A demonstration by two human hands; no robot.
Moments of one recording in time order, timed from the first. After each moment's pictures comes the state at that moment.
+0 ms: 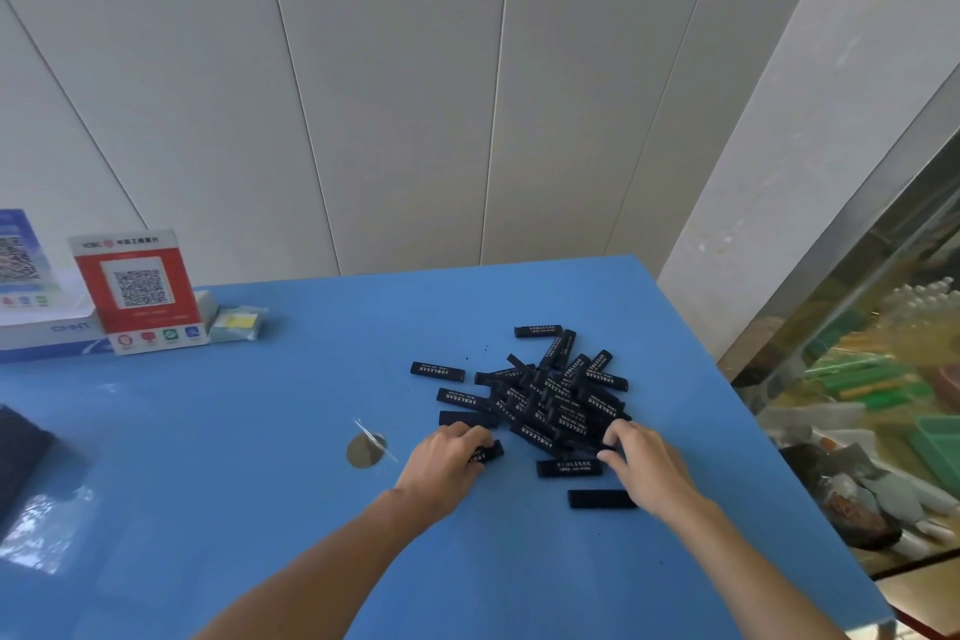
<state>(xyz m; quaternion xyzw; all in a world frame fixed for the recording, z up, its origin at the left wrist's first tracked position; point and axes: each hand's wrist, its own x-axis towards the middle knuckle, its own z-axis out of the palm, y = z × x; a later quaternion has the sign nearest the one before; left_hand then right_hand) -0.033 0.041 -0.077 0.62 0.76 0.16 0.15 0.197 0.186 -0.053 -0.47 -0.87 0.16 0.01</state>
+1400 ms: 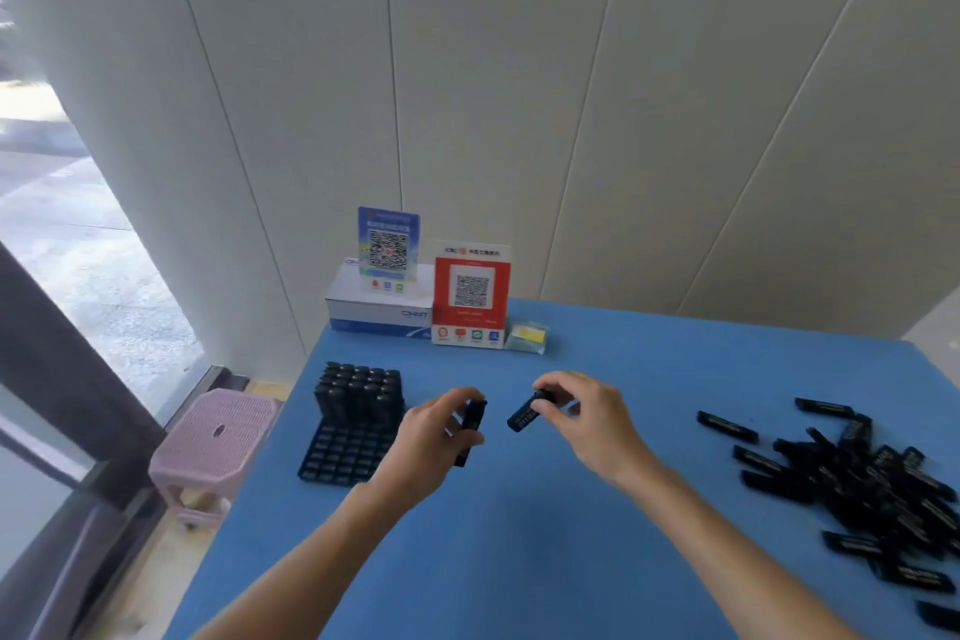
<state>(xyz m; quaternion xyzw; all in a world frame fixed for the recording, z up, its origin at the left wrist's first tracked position) -0.317 -0.229 -0.006 0.39 0.80 0.41 0.18 -0.181 -0.066 0.035 -0.21 -0.90 0.34 0.18</state>
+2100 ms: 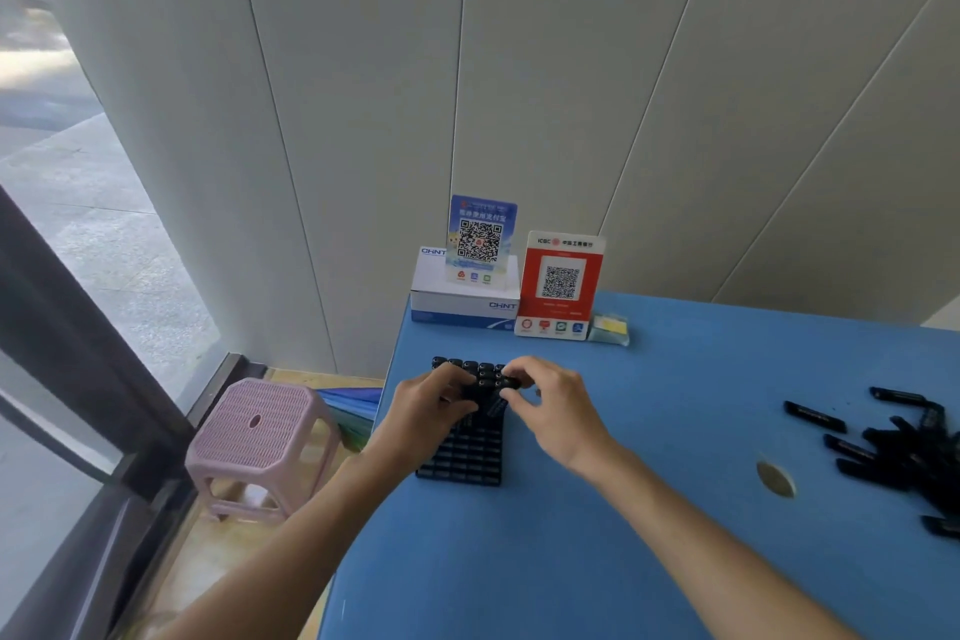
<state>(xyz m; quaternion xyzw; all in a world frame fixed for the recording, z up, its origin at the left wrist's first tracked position) -0.442 -0.336 -0.010 0.44 0.78 0.43 0.09 -0.317 -0.199 0.022 -0.20 -0.92 0.29 0.17</state>
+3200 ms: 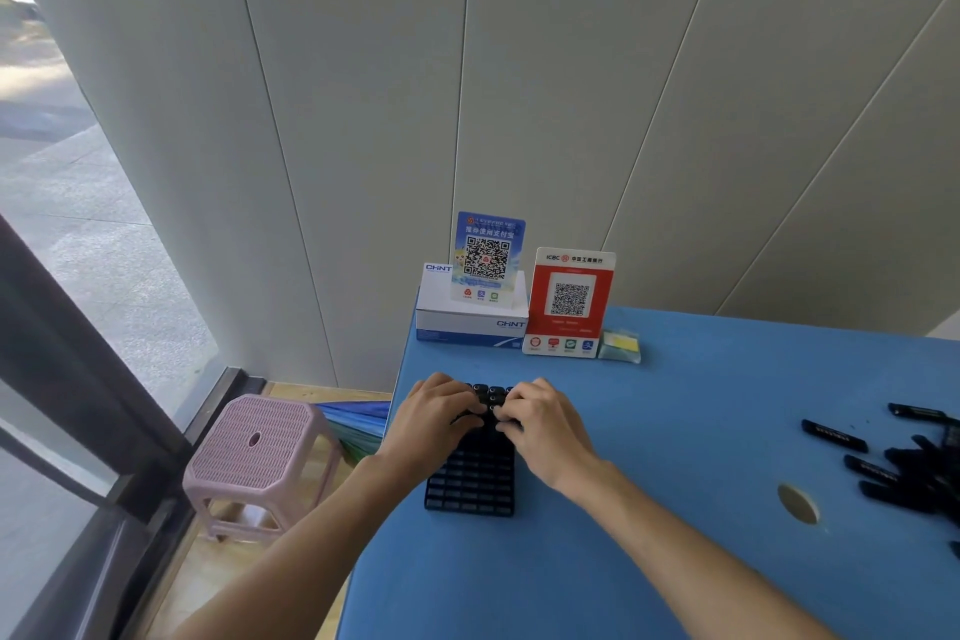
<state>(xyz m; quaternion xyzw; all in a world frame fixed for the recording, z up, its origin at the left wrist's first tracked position) -0.480 -0.315 -0.037 0.56 0.76 0.31 -0.04 -0.349 -0.198 -0.002 -0.17 -0.97 0.15 0.12</state>
